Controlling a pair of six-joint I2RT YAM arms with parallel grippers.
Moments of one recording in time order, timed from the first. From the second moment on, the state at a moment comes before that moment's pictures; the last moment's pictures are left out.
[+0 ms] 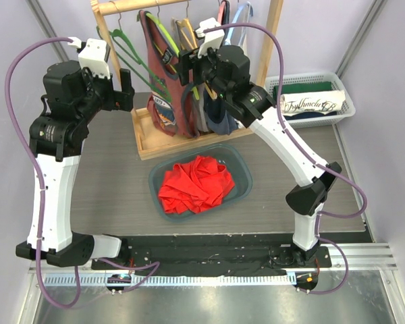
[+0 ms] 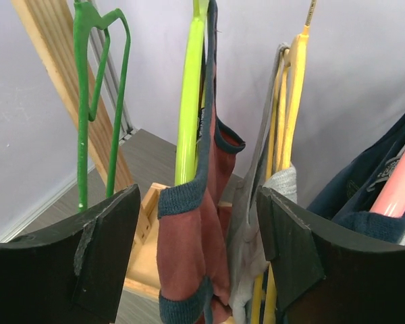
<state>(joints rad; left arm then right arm) -0.21 1.33 2.00 -0.91 -0.03 0.06 0.73 1.90 2.26 -0.31 0.15 0.00</state>
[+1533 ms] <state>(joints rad) -0.21 1.31 1.99 -0.91 -0.03 0.08 0.88 1.91 2.19 -0.14 0.42 -0.11</state>
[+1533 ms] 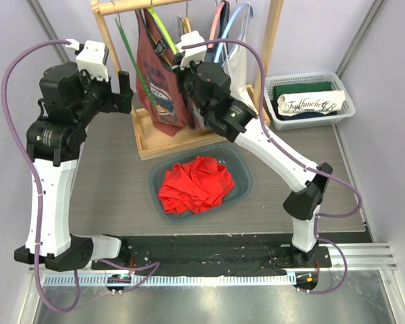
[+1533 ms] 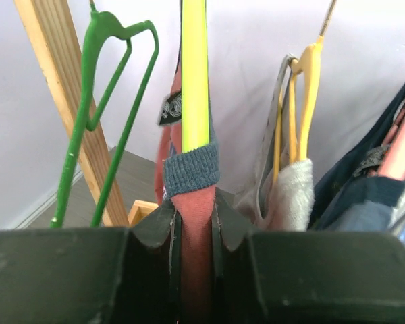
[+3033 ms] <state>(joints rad) -0.21 1.35 2.01 -0.91 0.03 0.02 0.94 0.98 1.77 -0.41 -0.04 -0.01</state>
